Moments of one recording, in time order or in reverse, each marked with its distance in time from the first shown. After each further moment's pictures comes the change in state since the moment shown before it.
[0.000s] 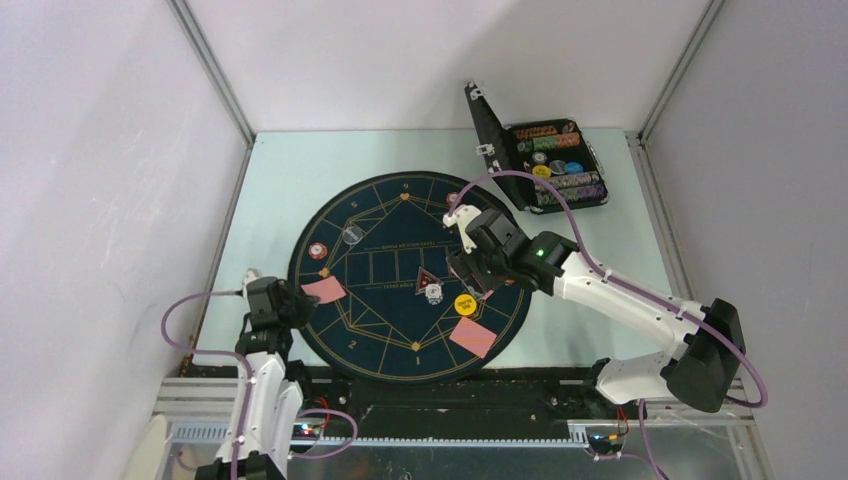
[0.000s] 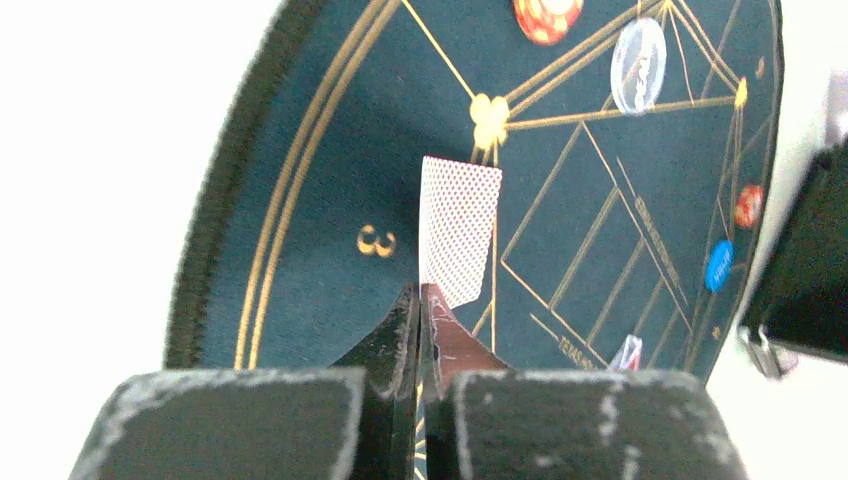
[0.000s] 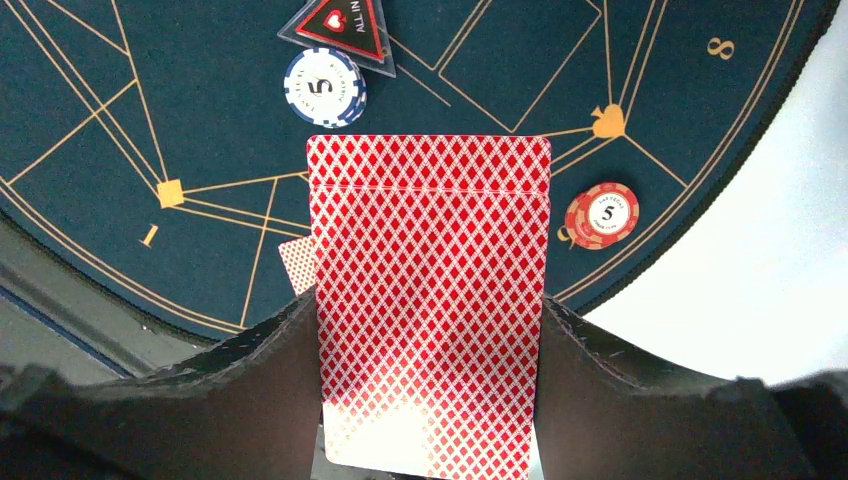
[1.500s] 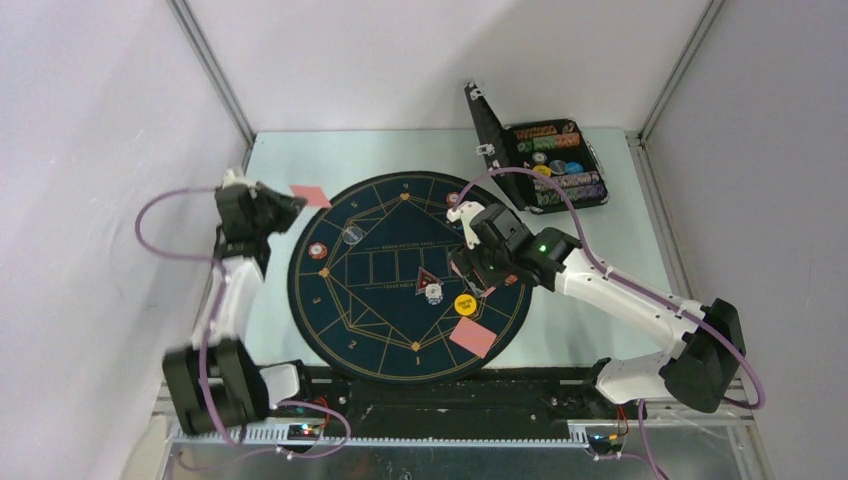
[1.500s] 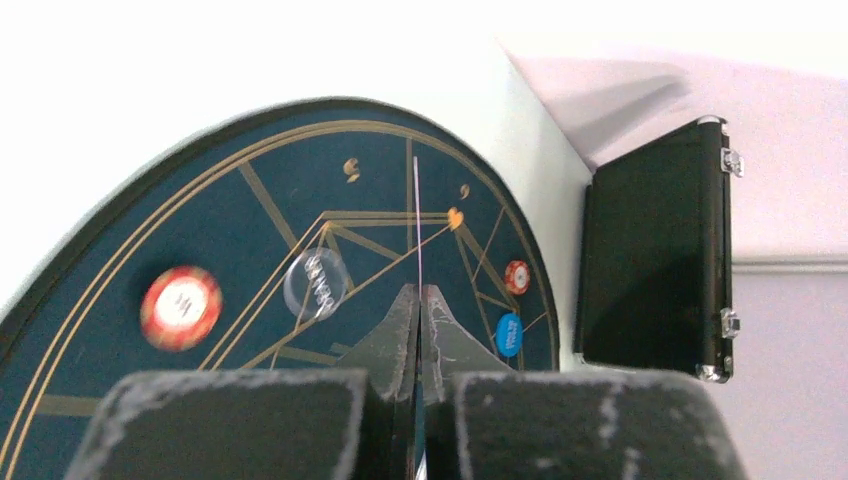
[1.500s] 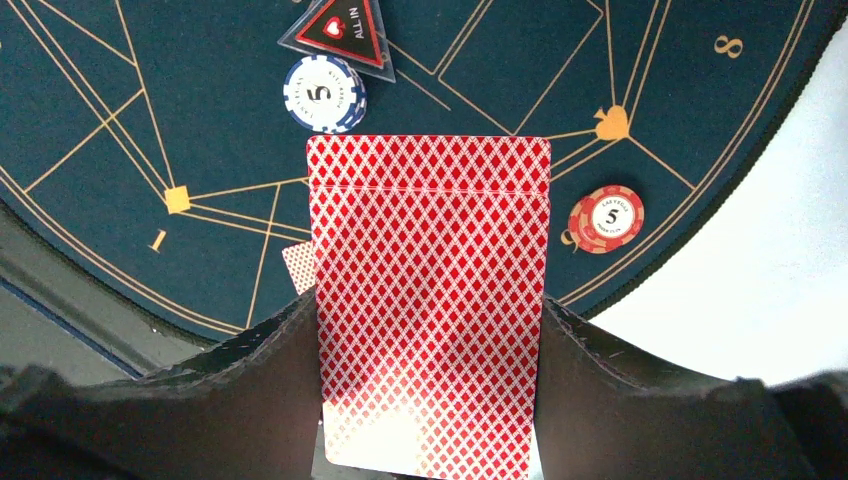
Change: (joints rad) left arm 0.018 0.457 0.491 0.312 0.110 0.069; right arm -0.040 0.003 0.000 0.005 -0.045 -0.001
